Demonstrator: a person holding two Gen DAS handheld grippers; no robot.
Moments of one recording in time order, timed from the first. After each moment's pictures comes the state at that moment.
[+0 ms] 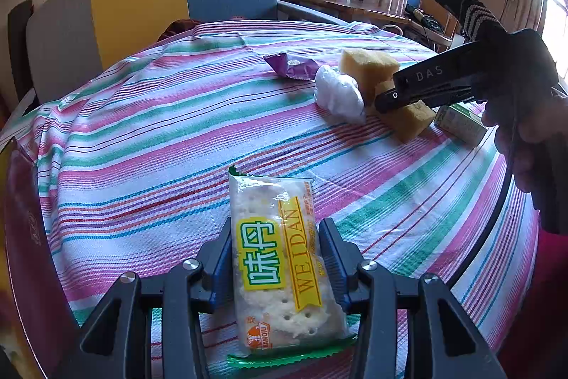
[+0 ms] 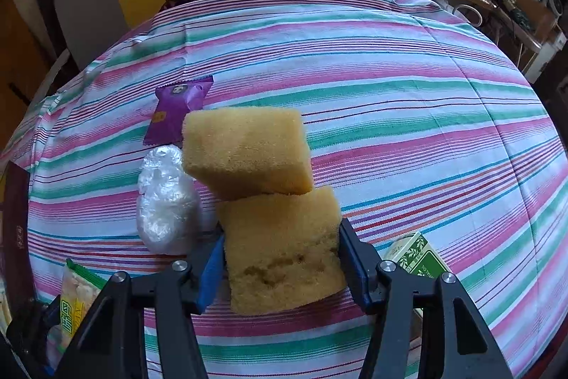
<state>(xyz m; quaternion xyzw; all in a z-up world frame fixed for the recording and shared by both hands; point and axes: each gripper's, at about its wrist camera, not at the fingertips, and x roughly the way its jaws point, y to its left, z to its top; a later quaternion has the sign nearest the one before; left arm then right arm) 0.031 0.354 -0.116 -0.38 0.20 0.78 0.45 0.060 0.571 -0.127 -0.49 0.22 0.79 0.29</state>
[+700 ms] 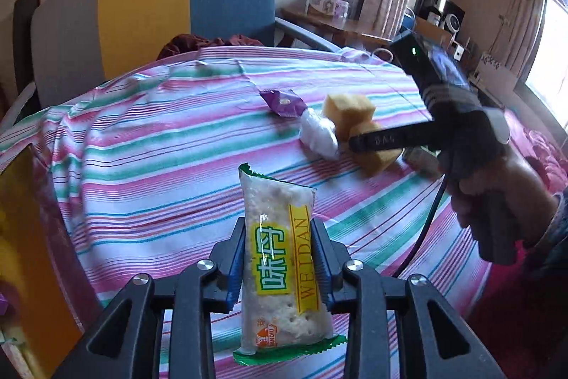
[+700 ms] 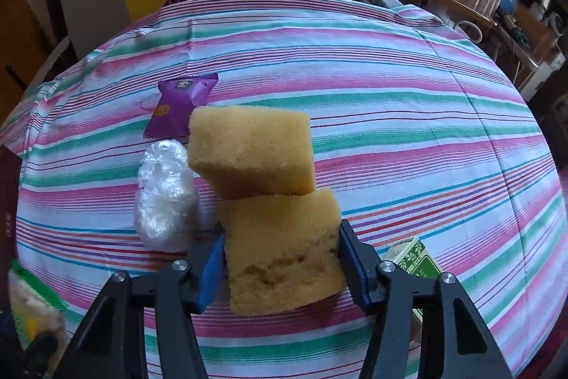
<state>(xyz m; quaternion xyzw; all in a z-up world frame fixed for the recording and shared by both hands) 0.034 0.331 -0.063 -0.39 0.15 0.78 0.47 0.055 0.561 -0.127 -0.49 0.18 0.80 0.29</state>
